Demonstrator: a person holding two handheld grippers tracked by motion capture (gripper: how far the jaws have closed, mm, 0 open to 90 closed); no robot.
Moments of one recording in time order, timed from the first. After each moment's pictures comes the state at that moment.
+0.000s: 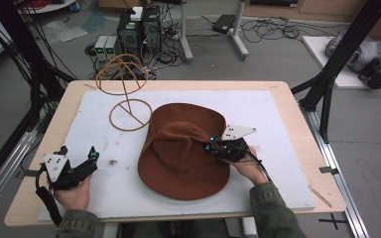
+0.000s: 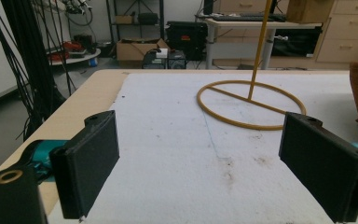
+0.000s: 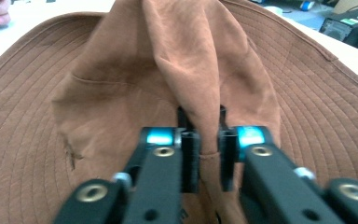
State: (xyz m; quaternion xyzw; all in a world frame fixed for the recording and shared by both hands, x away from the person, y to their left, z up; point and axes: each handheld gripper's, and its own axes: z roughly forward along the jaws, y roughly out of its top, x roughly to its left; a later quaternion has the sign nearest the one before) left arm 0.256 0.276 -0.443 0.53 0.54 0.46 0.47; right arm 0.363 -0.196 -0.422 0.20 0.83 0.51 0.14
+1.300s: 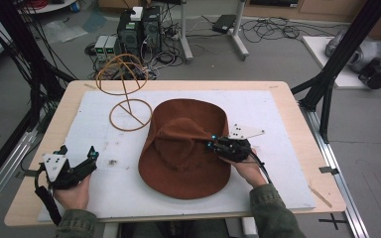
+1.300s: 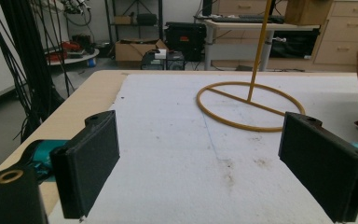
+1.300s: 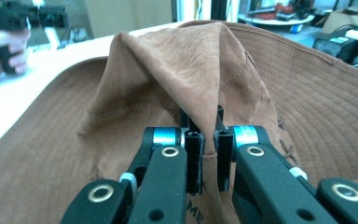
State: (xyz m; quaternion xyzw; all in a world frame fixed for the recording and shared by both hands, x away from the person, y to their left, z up) left arm 0.257 0.277 -0.442 0.53 0.54 0.46 0.47; right arm 0.355 -0.204 -0.415 0.23 0.77 0.57 0.13
